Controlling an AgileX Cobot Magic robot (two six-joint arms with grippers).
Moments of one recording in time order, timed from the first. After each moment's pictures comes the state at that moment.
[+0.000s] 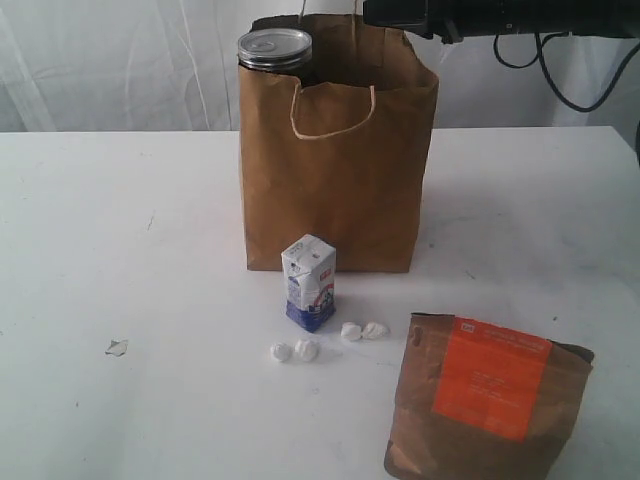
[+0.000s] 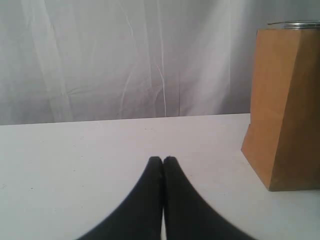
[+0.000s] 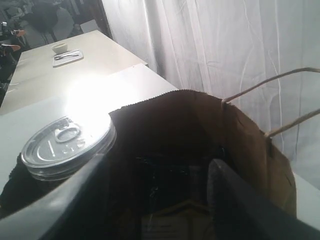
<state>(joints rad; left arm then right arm) -0.01 0.00 0.02 1.65 -0.14 -1.69 0.00 2.21 -2.01 1.45 1.21 -1.35</state>
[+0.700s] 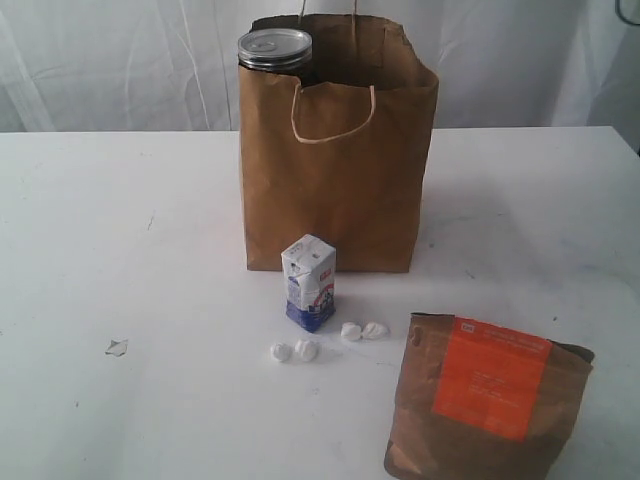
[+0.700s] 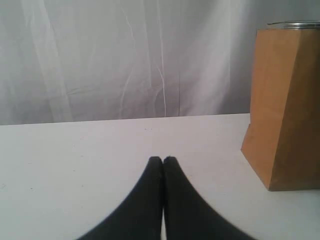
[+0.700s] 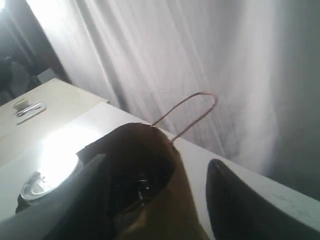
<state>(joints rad) -0.01 0.00 0.02 1.65 -0.14 -1.69 -0.22 2.10 -2.01 1.45 1.22 -1.08</state>
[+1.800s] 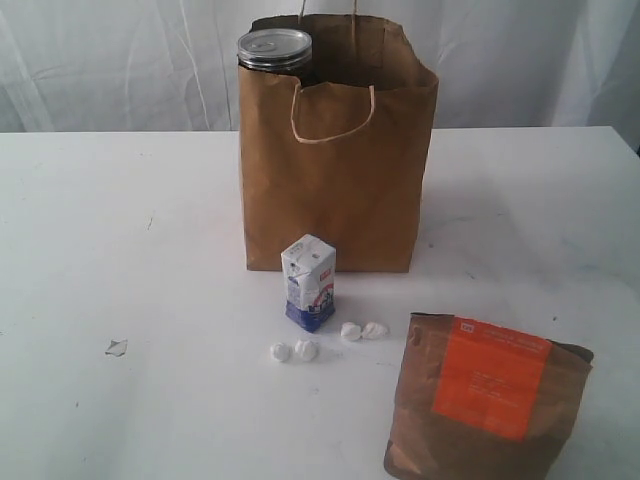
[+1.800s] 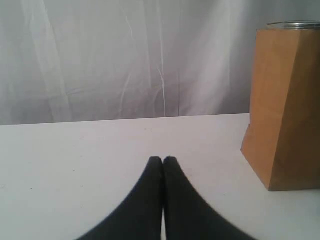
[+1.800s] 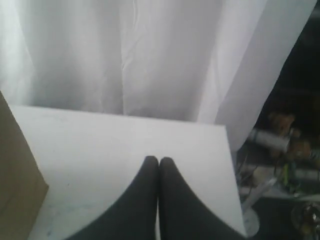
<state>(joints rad) -0.01 0.00 0.02 1.65 -0.14 -1.69 -0.24 1.15 -1.28 0.40 0.61 -0.49</state>
